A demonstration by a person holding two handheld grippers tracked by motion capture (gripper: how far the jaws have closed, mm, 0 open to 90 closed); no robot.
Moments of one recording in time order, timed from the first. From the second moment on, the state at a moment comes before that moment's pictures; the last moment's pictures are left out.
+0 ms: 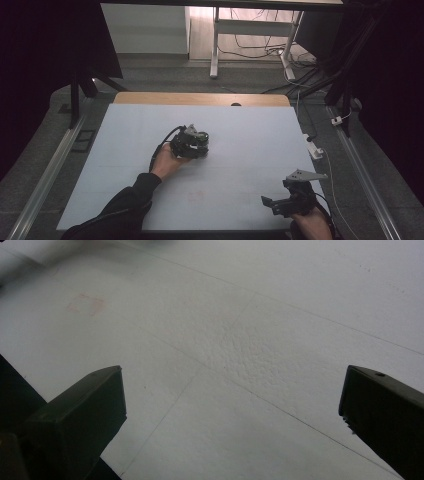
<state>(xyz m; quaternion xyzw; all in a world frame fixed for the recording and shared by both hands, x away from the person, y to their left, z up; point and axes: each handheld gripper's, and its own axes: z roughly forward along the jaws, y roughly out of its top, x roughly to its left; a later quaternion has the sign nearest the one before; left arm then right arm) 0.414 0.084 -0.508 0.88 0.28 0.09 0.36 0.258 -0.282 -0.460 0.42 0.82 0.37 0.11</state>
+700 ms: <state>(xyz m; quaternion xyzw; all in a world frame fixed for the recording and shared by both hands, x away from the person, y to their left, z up) 0.413 0.084 -0.509 0.88 0.28 0.09 0.37 0.265 -0.258 -0.446 0.36 0.83 0.40 0.11</state>
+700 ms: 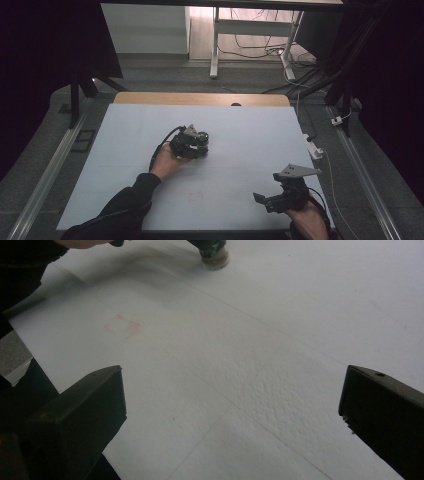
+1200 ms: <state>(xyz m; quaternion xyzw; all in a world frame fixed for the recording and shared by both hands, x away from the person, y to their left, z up) 0.413 0.084 -0.509 0.88 0.28 0.09 0.37 0.285 -0.225 -0.436 0.33 0.83 0.44 0.10</state>
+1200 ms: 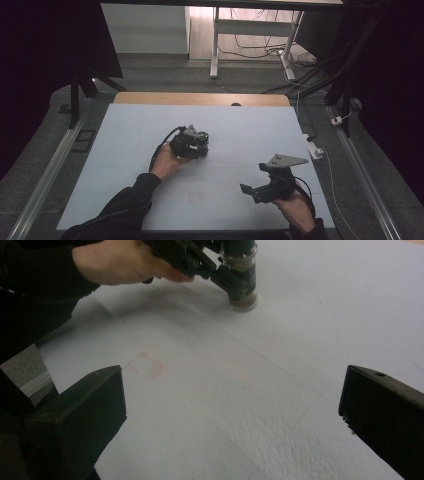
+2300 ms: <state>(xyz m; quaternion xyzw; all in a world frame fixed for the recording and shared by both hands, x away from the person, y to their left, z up) 0.412 0.083 -0.509 0.88 0.29 0.09 0.36 0.349 -0.149 -0.442 0.31 0.85 0.42 0.08</state>
